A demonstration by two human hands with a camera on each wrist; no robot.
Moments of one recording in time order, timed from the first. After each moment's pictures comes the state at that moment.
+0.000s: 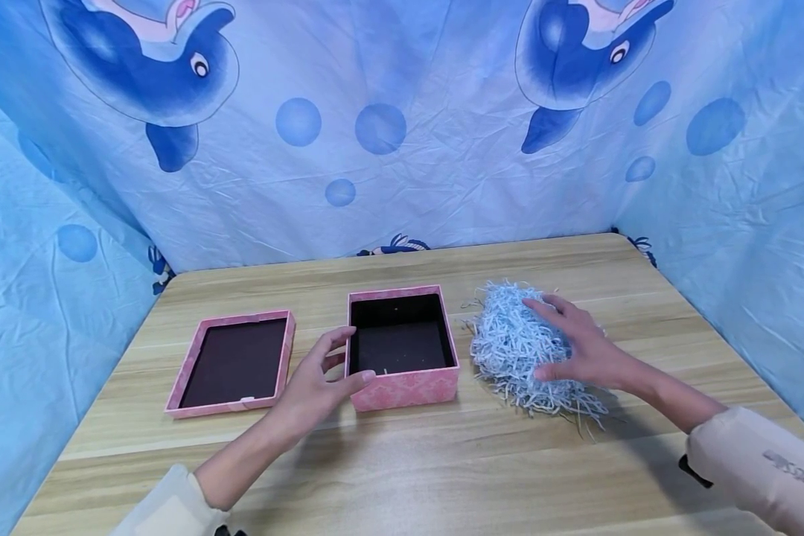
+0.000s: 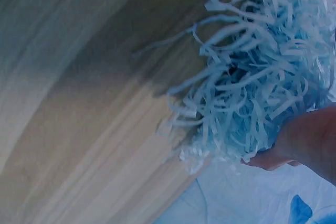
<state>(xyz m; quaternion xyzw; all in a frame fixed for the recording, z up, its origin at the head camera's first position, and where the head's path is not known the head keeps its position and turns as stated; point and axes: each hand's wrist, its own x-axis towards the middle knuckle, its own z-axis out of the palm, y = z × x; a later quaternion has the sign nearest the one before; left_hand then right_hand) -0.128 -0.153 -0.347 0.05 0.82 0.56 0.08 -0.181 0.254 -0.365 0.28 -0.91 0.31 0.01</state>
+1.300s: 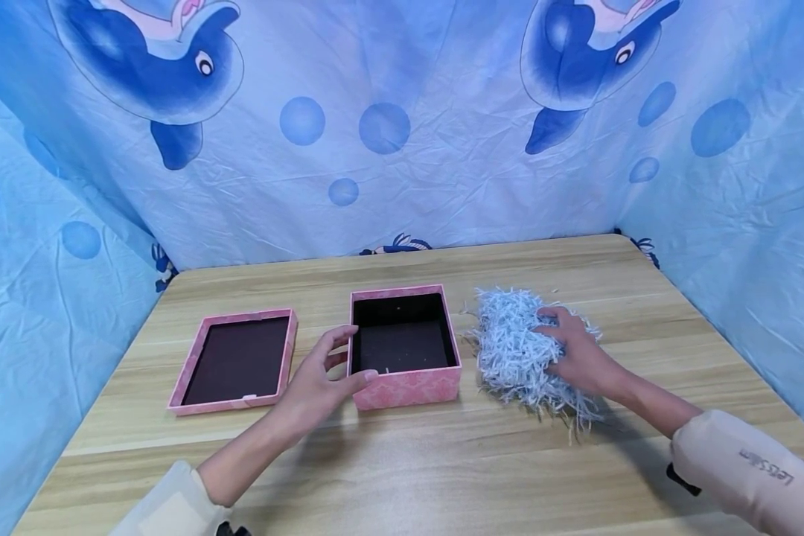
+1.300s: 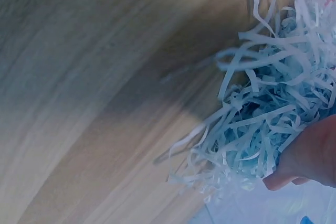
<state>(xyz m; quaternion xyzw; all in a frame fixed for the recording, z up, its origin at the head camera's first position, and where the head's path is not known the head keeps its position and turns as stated) -0.129 -0.153 -0.347 0.05 0.82 0.56 0.08 -0.181 0.240 -0.379 0.23 -0.92 0.32 0.03</state>
